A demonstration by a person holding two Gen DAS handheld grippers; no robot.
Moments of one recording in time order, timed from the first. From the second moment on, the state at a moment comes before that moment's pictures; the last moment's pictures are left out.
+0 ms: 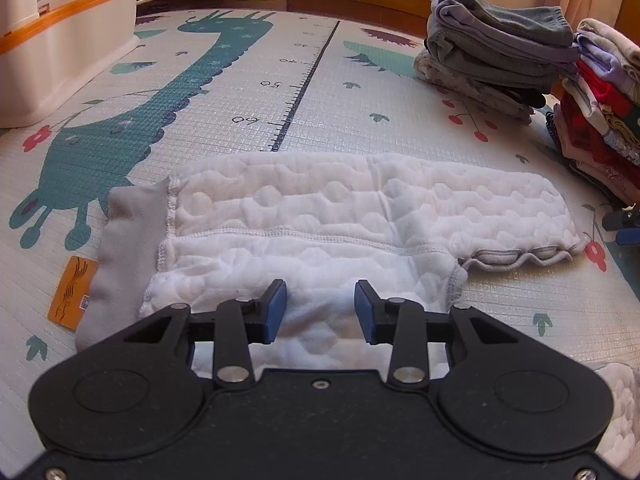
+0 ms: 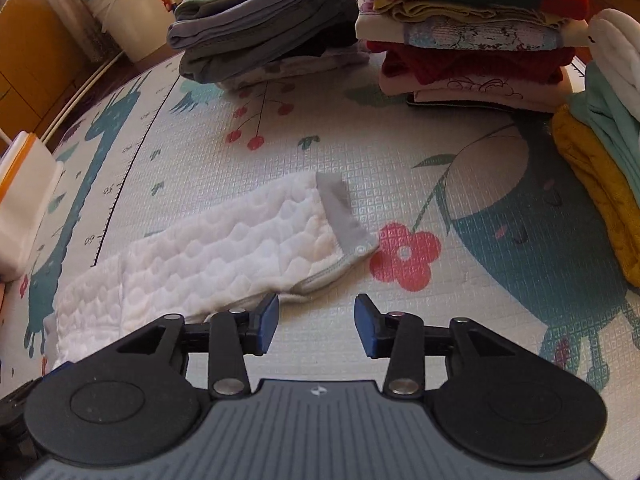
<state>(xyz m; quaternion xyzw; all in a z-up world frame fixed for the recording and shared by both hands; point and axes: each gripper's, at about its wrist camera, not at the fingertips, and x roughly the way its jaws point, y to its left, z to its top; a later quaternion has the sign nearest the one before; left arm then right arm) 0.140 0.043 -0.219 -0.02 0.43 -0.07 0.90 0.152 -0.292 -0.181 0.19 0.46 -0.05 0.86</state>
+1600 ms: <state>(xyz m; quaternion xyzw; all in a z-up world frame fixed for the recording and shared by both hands) 0.134 0.052 -0.195 0.02 0.41 -0.07 0.91 0.224 -0.250 -0.162 -0.18 0.43 0.11 0.88</state>
